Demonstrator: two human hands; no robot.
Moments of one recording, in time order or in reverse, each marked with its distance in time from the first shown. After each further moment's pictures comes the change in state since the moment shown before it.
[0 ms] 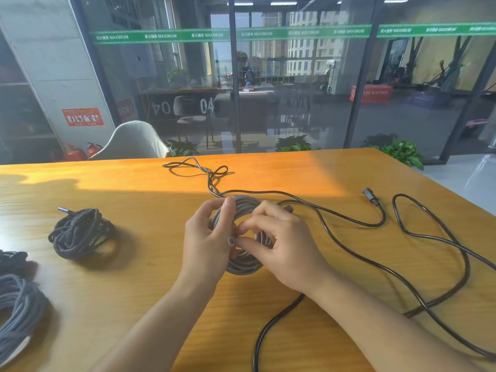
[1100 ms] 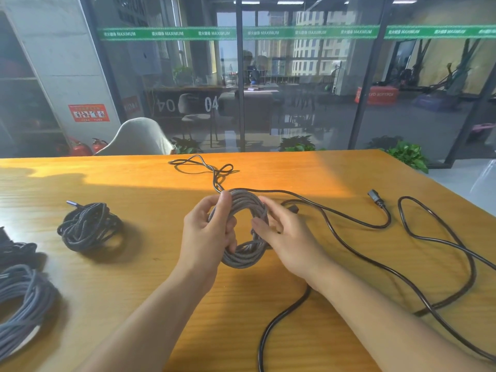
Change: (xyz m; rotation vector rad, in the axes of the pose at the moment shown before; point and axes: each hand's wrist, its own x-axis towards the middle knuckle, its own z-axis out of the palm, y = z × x) left_hand 0.008 0.000 -0.012 -0.159 -0.024 -0.085; right_hand 0.008 0.004 0.003 0.407 -0.166 0.552
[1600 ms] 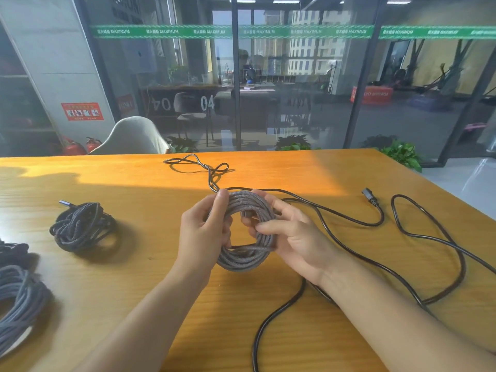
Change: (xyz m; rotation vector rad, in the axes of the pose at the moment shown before) left_hand 0.001 0.000 0.004 0.130 -0.006 0.088; right_hand -0.001 -0.009 -0.015 0.758 -0.171 0.116
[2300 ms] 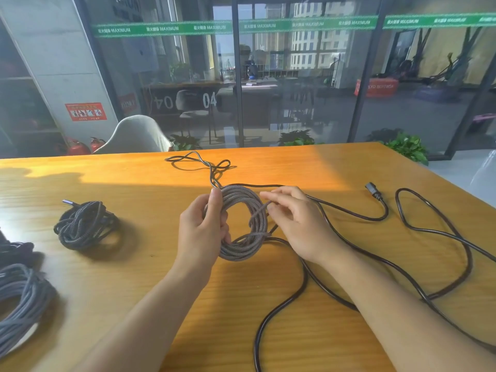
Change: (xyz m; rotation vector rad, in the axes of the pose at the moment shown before) left_hand 0.000 -0.005 -0.002 0.015 0.048 -0.036; right_hand 0.005 -0.002 -0.023 -1.101 0.249 -0.222
